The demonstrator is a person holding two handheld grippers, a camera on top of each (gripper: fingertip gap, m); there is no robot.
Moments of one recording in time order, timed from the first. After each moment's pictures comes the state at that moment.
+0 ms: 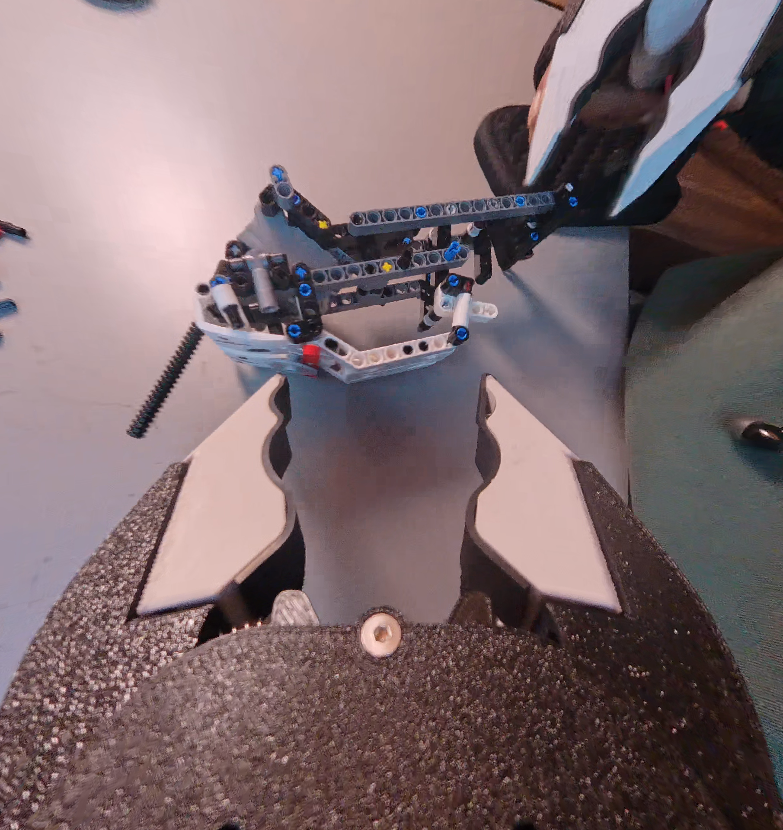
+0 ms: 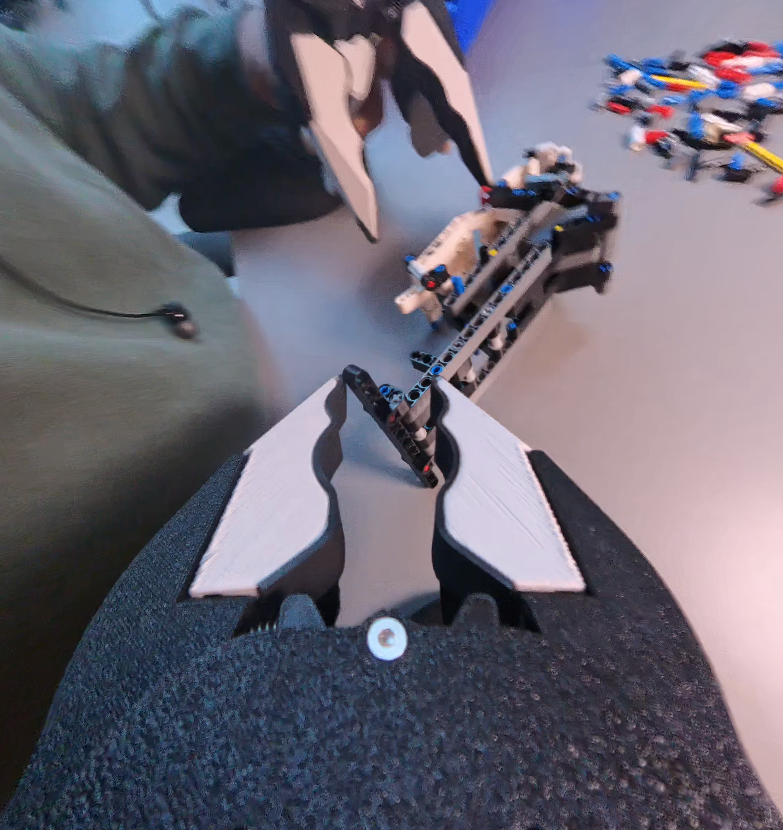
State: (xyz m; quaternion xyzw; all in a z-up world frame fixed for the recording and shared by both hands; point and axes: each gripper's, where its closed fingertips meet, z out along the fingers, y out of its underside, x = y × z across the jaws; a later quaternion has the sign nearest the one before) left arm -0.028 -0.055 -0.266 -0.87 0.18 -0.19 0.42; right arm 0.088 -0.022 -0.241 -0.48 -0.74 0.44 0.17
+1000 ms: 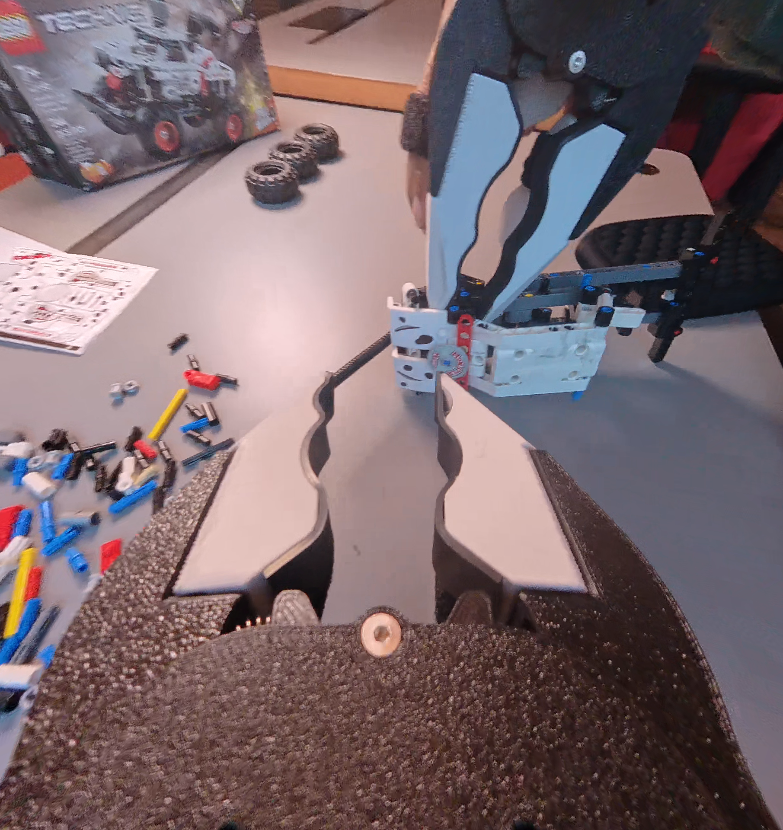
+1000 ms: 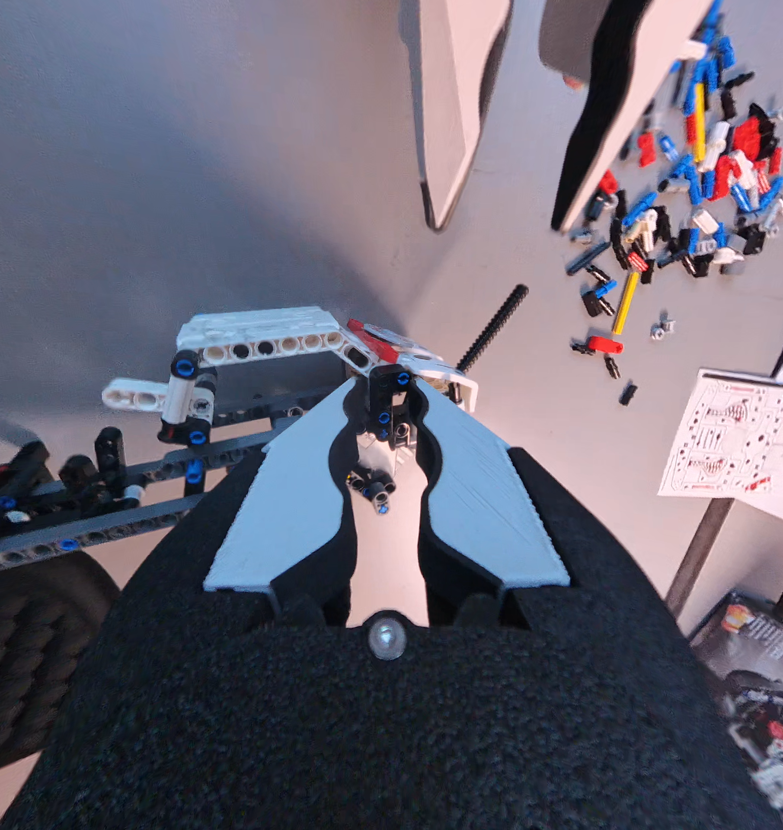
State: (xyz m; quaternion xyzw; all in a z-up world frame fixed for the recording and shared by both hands) left arm -0.087 0.029 -0.243 -0.81 0.20 -0.15 0.53; right arm -0.038 0.057 -0.264 -0.24 -0.95 0.11 0.16
